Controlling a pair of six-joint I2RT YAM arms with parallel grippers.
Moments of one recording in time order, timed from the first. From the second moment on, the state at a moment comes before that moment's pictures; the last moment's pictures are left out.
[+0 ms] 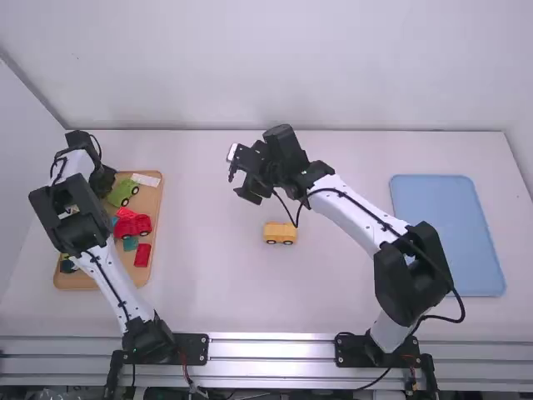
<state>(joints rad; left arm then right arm) 0.55 2.36 1.87 -0.77 -0.19 -0.72 0.61 1.79 1.39 -0.30 -0.35 -0.66</state>
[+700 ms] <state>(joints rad) 0.56 2.29 1.90 -0.86 -0.20 -0.55 0.60 1.79 1.39 -0.30 -0.35 -0.66</state>
